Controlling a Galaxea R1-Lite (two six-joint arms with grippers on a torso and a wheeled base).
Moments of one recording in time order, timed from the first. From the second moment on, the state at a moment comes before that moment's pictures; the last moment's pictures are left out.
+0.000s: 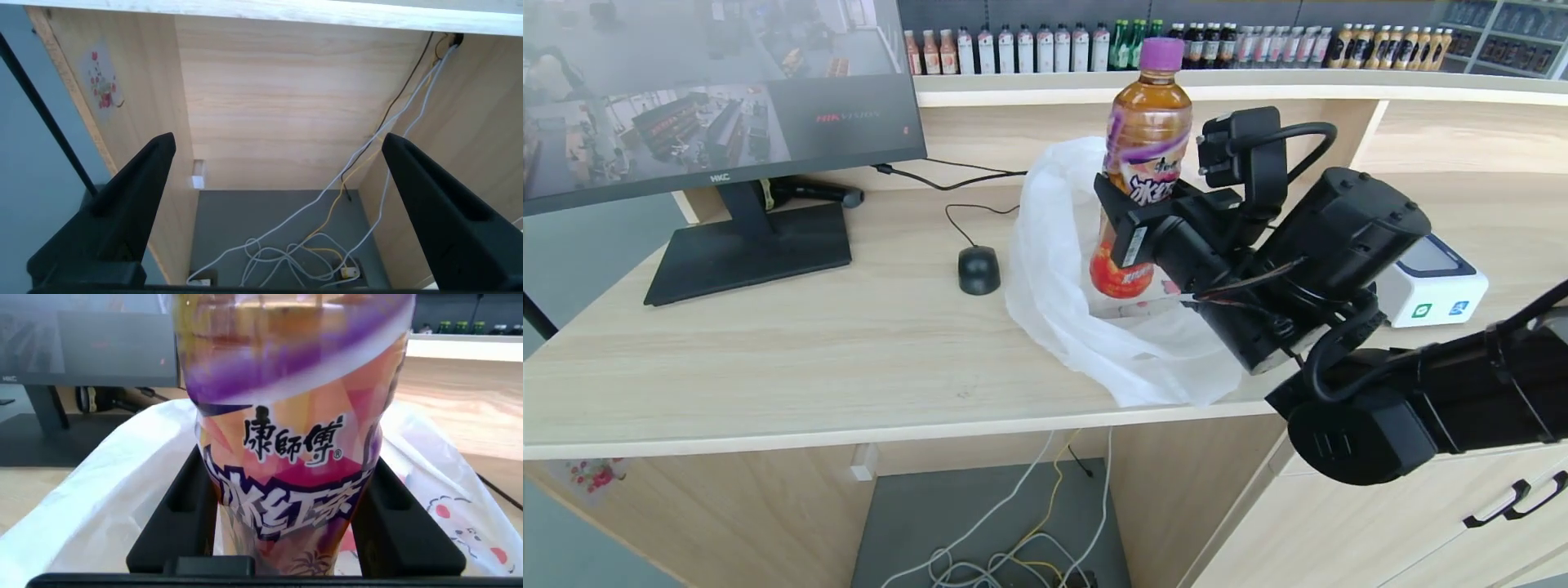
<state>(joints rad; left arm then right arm) 0.00 0.00 0.00 0.00 0.00 0.00 0.66 1.94 -1.09 -1.27 -0.19 -0.15</state>
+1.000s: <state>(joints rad) 0.00 0.00 0.00 0.00 0.00 0.00 0.63 2.04 -1.17 -1.23 -0.19 -0.09</state>
